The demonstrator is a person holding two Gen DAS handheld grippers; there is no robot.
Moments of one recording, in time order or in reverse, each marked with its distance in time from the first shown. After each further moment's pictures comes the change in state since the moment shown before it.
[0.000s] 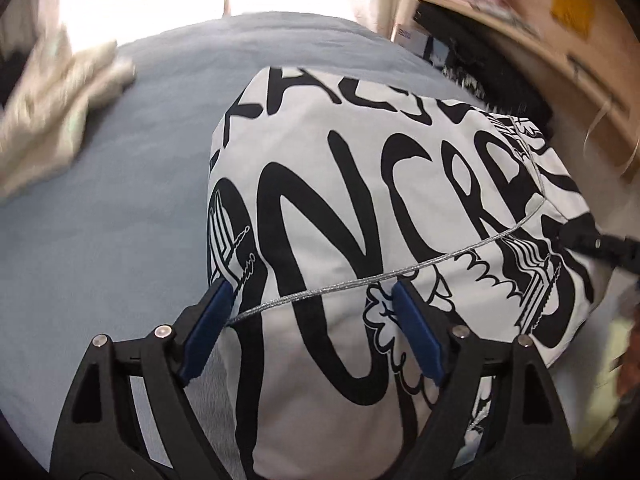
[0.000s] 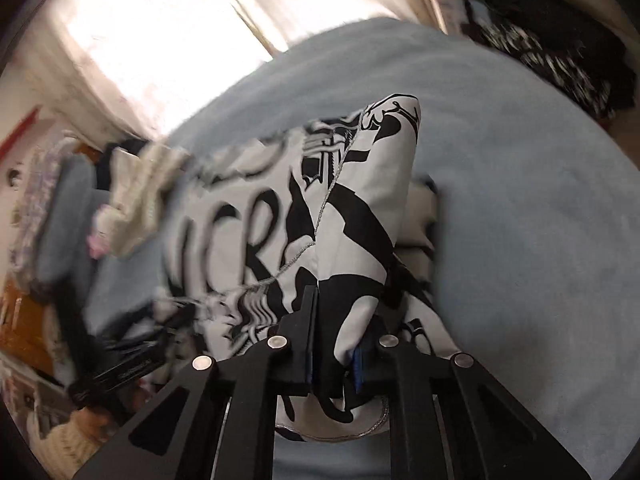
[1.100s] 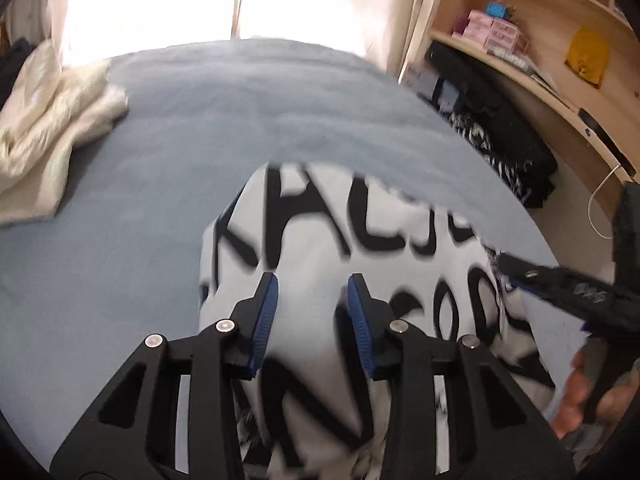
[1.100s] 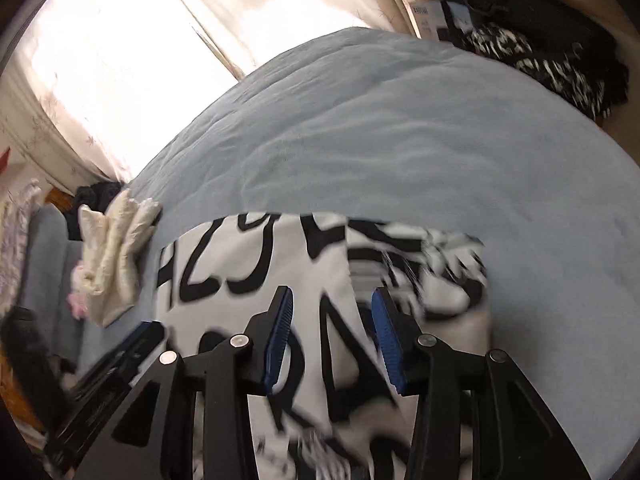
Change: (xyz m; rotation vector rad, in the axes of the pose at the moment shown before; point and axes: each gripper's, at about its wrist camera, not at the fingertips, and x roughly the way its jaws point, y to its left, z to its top) left arm 0.022 0.026 0.091 -0.130 -0.104 -0.054; right arm 0.013 0.076 0.136 0.077 -0.107 -0.066
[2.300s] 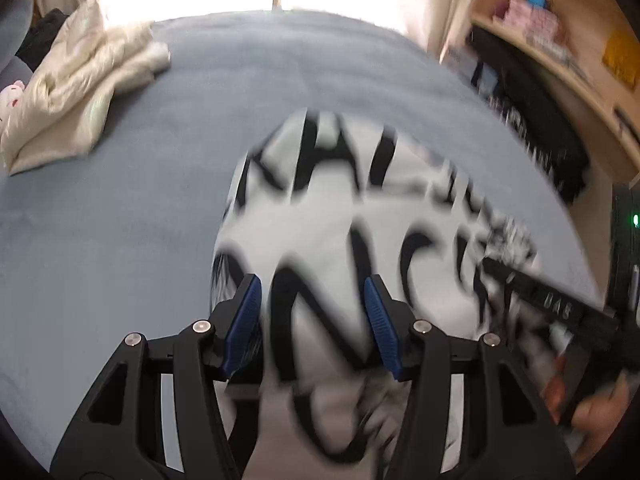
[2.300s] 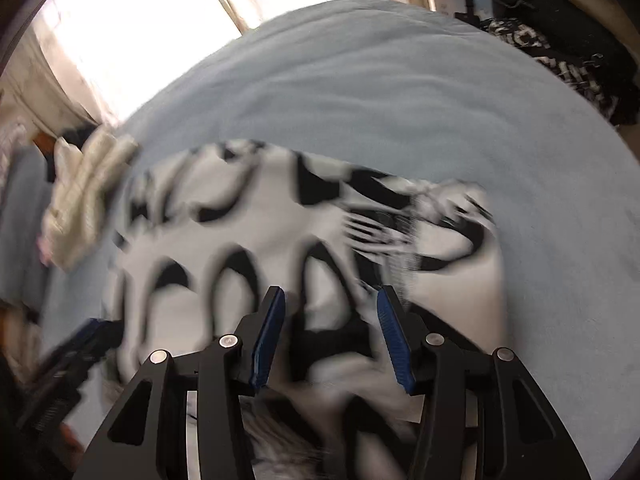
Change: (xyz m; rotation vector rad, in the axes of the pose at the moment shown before) left arm -0.001 0.004 -0.052 -0.075 0.132 0.111; right arm 0.045 -0.016 -0.070 -0.117 0.112 -0.065
